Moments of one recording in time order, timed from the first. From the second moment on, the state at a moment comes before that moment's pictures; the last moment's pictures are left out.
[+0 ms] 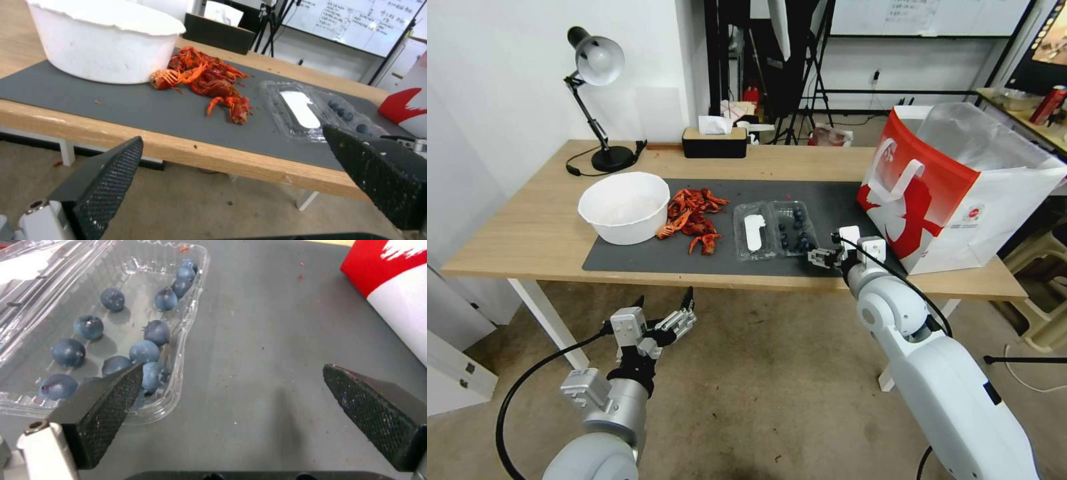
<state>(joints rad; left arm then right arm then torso) 1.72 -1.43 -0.43 -2.36 -0.42 0.22 -0.16 -0.94 1.15 0.23 1.90 0.53 -0.73 0.37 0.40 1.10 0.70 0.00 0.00</state>
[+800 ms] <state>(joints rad) 1.71 -1.41 -0.43 -2.36 -0.44 0.21 -0.16 -1.00 1.16 0.34 2.00 0.56 -0.57 0.26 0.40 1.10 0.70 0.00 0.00</state>
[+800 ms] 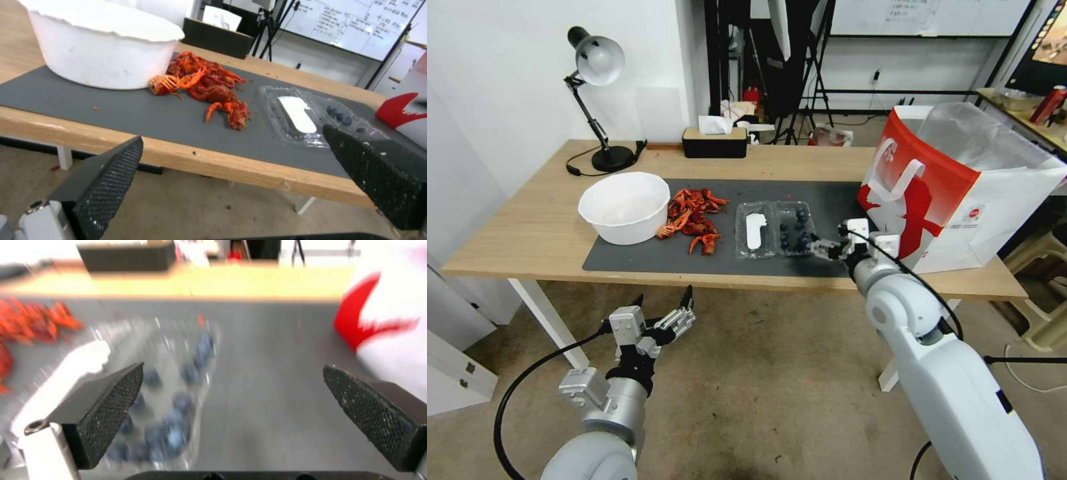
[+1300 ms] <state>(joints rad) 1.69 -1.39 -0.42 -2.34 -0.46 0.19 -0.15 -1.33 1.19 0.52 2.04 0.47 -0.05 0.00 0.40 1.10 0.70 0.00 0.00</state>
